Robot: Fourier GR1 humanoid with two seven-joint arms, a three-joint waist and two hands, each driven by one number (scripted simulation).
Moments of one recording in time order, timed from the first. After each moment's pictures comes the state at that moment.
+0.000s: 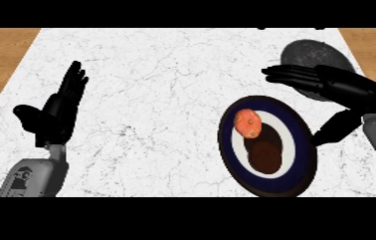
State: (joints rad) left arm -0.20 0.28 -0.03 -1.46 0.12 0.17 0.04; right arm -0.51 -0.70 0.27 -1.40 0.32 0.51 -0.59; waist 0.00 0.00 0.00
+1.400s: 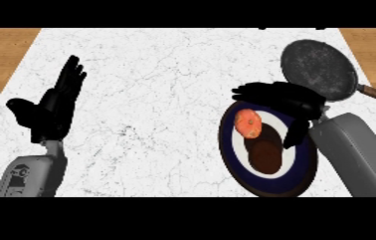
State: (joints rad) left arm -0.22 0.24 0.05 -1.50 0.06 0.11 0.10; right arm -0.52 -0.47 0.33 -1.24 0.76 0.48 -0.59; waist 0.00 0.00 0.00
